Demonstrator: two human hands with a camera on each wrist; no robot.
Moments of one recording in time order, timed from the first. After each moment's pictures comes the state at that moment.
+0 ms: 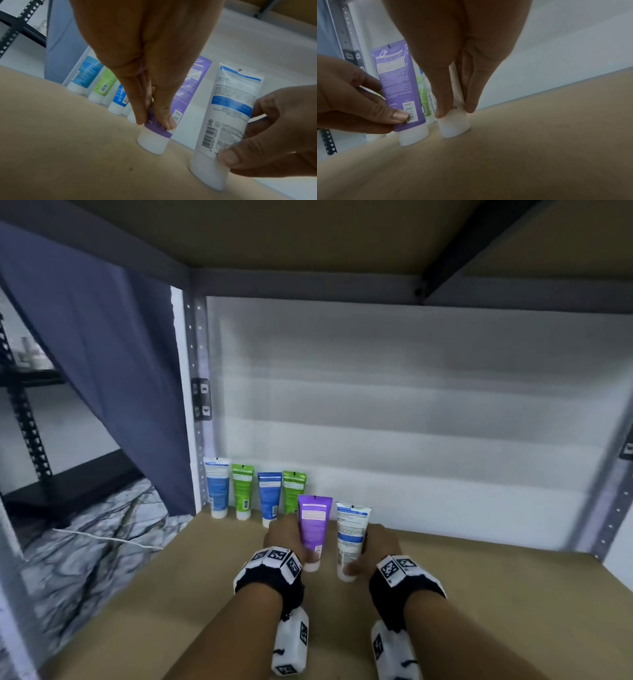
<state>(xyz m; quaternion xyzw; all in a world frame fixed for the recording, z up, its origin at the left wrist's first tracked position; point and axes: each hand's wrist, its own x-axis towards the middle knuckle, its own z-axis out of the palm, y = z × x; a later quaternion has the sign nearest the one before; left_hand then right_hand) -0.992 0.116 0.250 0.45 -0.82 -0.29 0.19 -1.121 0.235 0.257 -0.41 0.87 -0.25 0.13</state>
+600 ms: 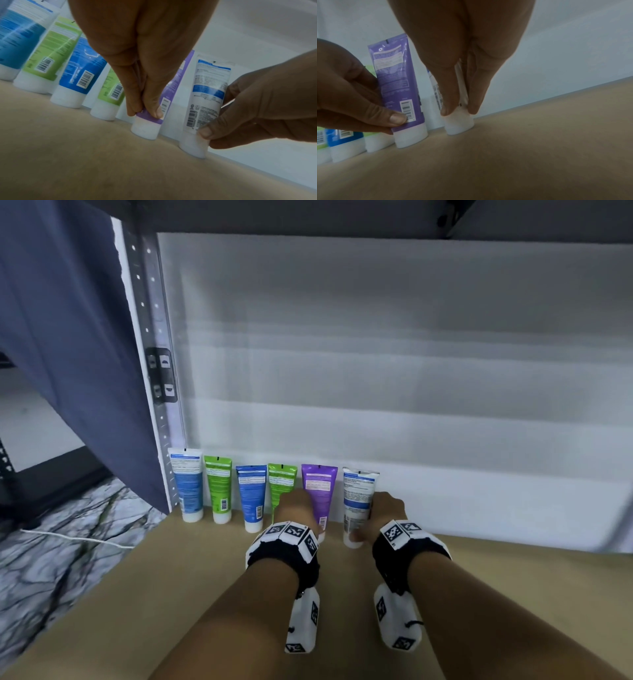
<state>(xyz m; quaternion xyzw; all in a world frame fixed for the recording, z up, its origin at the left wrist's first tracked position) -1.076 0.061 0.248 0.47 -0.86 -0.17 0.12 -1.196 0.156 0.247 -0.36 0.89 -0.25 0.10</state>
